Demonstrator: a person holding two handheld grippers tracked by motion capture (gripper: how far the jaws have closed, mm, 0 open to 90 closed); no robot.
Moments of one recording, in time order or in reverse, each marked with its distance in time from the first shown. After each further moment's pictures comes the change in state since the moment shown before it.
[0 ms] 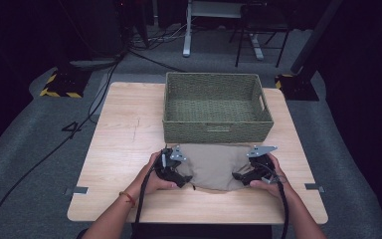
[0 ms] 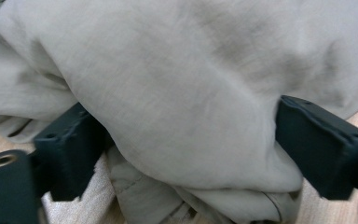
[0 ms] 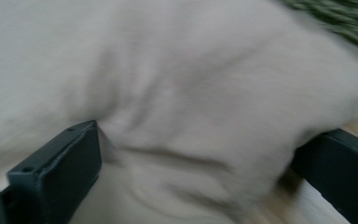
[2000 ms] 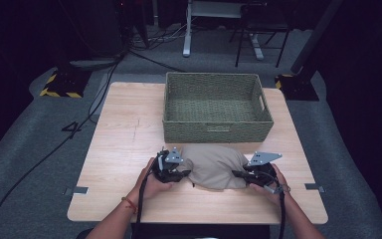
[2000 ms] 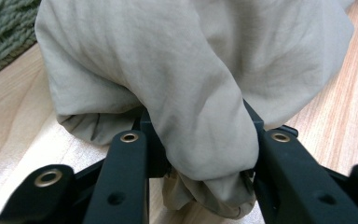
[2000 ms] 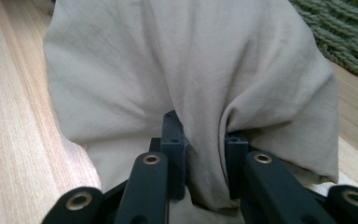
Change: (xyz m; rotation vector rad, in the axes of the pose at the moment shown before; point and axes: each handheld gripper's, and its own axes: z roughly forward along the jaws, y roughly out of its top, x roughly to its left) left arm -0.008 -0.009 -0.009 -0.094 -0.014 -0.011; right arm 0.022 -0.006 -0.018 -0.122 0.065 -0.058
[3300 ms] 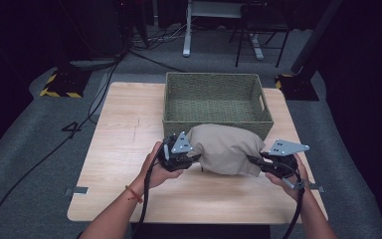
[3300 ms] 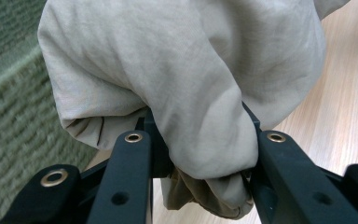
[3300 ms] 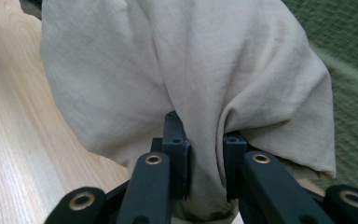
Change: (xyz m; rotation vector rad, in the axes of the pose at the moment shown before) left arm -0.021 0.076 -0.051 -0.145 0.071 0.123; right arm 0.005 0.052 -0.079 -0.102 -0.155 -0.058
